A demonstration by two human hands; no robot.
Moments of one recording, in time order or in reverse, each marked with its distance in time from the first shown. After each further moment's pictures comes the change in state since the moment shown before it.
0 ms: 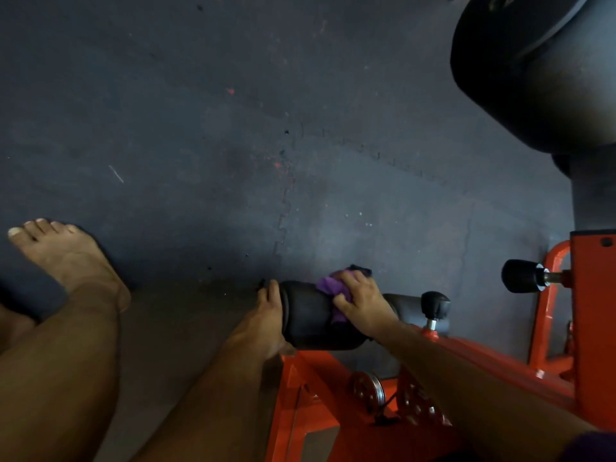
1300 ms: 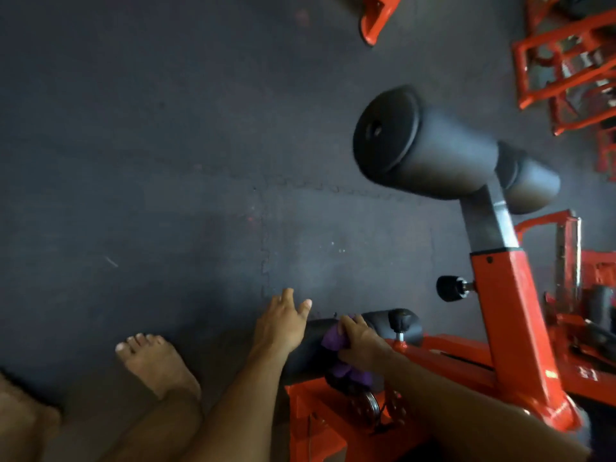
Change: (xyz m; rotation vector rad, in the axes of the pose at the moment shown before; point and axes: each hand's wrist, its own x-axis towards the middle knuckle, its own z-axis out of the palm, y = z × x) left_hand -0.024 0.096 -0.075 -0.043 0.175 0.078; right_hand -0.058 -0.043 -0.062 0.057 -0.220 0.261
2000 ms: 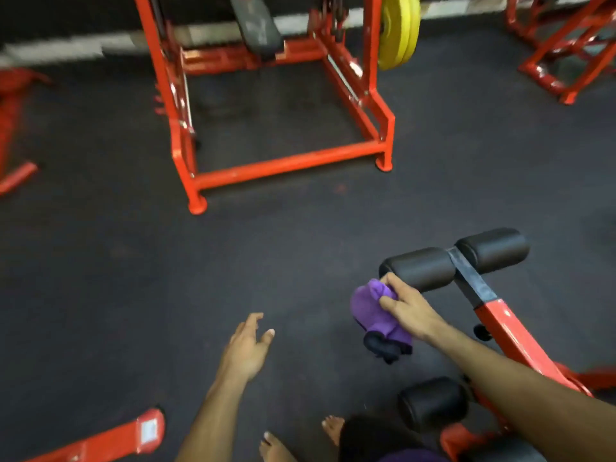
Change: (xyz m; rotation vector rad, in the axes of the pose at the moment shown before) left_hand -0.358 0.119 -0.436 0.328 0.481 0.073; right_hand -0.374 -0.207 -0.306 0.875 0.527 -0.447
